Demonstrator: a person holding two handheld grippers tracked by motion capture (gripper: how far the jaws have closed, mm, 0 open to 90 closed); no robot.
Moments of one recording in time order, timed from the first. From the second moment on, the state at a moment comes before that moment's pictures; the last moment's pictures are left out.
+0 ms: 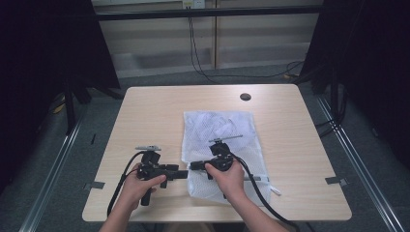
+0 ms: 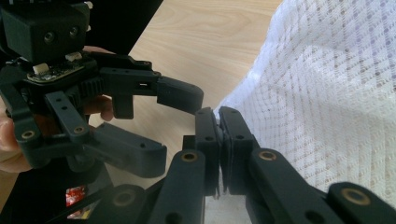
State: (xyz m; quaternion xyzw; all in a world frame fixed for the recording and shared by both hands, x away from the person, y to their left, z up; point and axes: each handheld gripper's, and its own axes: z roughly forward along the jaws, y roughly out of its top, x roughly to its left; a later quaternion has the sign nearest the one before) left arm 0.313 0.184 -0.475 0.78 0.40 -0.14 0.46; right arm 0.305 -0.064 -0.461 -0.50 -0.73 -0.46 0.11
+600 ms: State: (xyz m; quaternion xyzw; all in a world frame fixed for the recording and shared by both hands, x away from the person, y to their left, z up) left arm 0.312 0.173 -0.480 0.77 0.41 -0.18 0.46; right arm 0.305 -0.063 -0.461 -0.50 -0.73 -0.46 0.11
